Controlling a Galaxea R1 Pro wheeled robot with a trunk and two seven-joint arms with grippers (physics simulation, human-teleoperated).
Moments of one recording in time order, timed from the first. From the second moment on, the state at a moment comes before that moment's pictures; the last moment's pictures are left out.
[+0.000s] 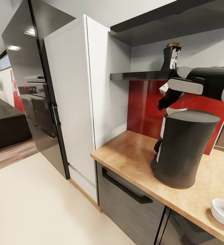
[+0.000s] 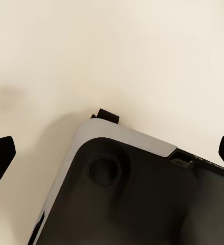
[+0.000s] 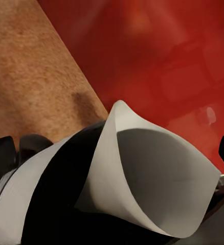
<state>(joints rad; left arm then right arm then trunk) 0.03 0.02 0.13 -0.24 0.30 -0.14 0.00 -2.11 -0.33 2.04 -0.82 -1.63 1.01 -0.21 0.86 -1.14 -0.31</state>
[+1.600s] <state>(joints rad) 0.03 0.02 0.13 -0.24 0.30 -0.14 0.00 -1.57 -0.35 1.76 -1.51 -1.78 0.14 -0.22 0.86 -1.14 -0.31</state>
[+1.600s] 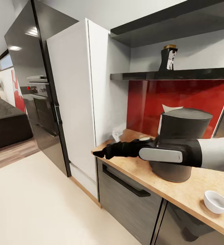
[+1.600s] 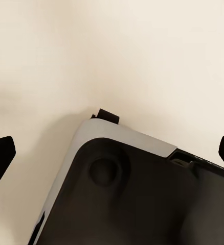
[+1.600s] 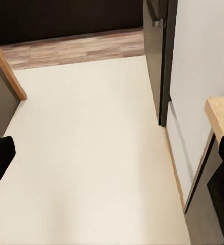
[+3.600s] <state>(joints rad) 0.03 0.00 0.13 -0.36 0.30 -0.14 0.00 -0.37 -0.34 1.87 -0.60 -1.47 -0.36 0.01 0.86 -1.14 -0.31</state>
